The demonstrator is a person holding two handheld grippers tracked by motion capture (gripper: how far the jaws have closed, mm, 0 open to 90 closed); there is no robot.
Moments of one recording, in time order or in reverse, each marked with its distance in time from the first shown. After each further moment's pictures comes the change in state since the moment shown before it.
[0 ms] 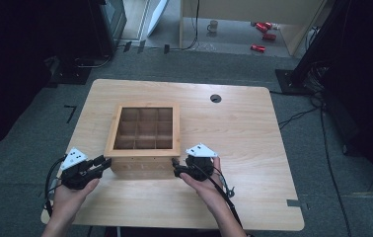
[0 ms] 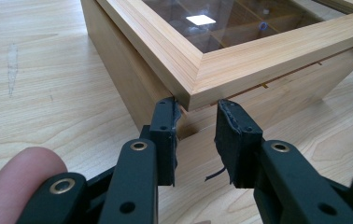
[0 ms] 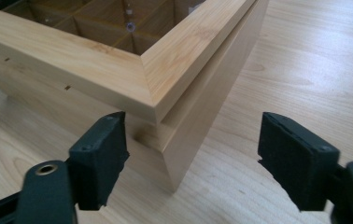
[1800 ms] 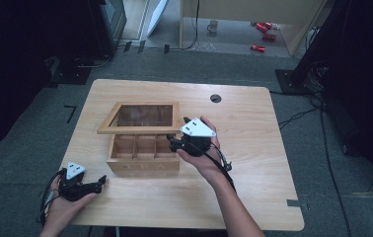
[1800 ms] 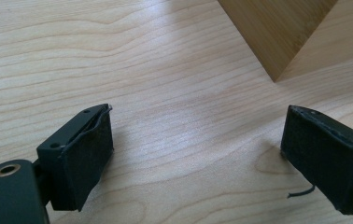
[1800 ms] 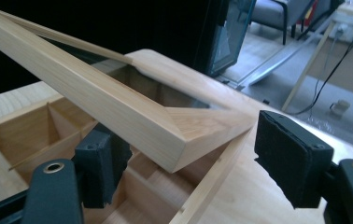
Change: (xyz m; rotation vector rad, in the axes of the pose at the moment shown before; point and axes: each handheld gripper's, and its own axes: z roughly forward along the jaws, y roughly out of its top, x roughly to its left) left arm 0.029 -0.062 0.018 0.163 0.223 -0.024; right arm -0.006 0.078 -0.005 -0.264 0.029 -0.230
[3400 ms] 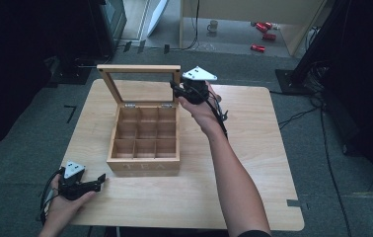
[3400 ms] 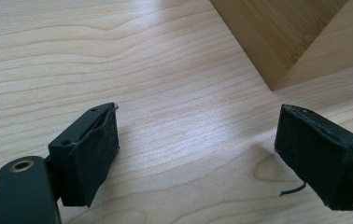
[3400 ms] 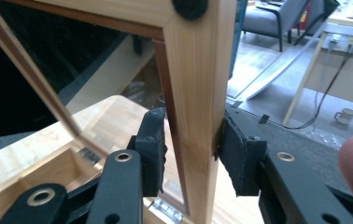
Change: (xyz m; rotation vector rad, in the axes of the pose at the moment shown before) left arm 0.003 0.002 0.000 -0.009 -0.024 -0.009; right arm -0.081 0.075 0.082 -0.046 0.002 0.089
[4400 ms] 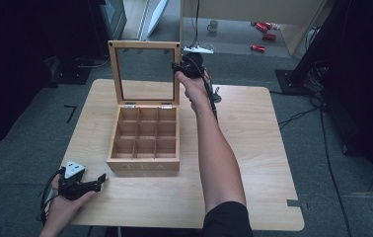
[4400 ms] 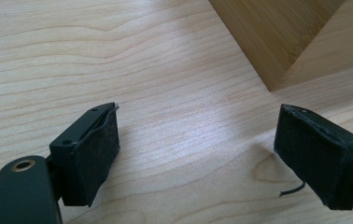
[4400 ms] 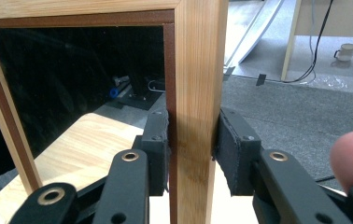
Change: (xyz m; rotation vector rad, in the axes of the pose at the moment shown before) left arm -0.001 0.000 0.000 -0.005 0.000 -0.001; right arm -0.046 0.026 0.075 0.110 -0.073 0.271
